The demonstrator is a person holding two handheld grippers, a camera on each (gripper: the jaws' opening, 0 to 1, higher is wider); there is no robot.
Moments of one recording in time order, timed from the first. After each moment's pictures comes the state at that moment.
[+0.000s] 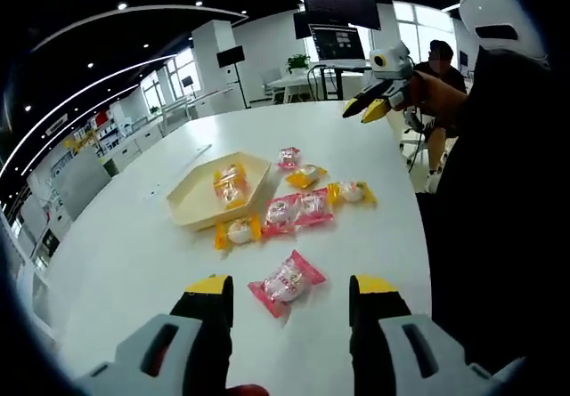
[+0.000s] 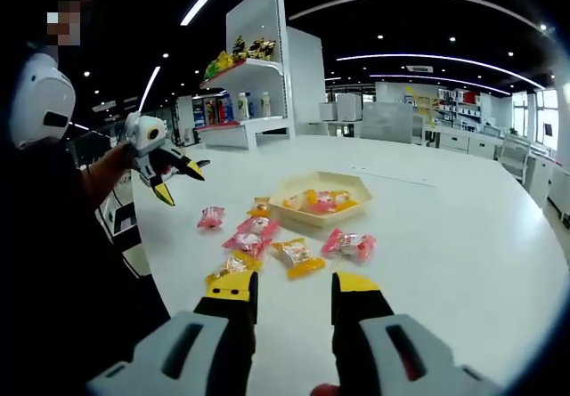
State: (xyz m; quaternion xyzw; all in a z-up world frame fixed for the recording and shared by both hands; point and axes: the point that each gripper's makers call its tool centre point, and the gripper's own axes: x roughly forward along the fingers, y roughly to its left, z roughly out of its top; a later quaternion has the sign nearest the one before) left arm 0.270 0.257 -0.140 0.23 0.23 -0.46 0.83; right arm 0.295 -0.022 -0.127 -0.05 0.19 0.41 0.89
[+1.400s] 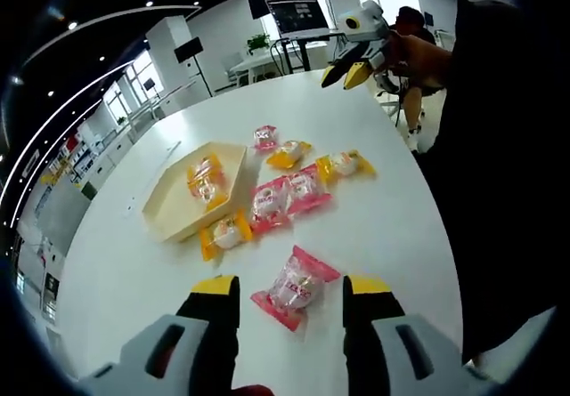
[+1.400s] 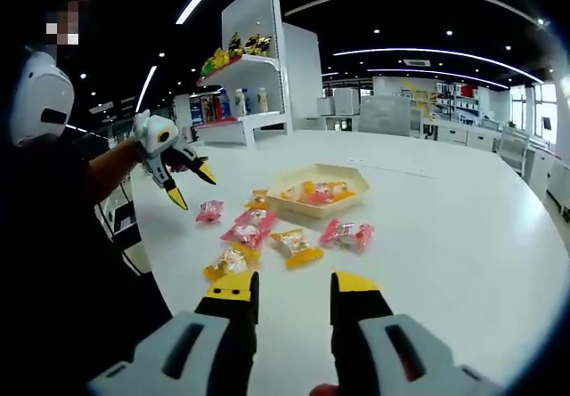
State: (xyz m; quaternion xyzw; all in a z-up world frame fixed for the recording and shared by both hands) left arm 0.287 0.242 -0.168 0.32 0.24 -0.51 0.76; right arm 0.292 -0.028 -0.137 -0.05 0.20 0.40 0.89
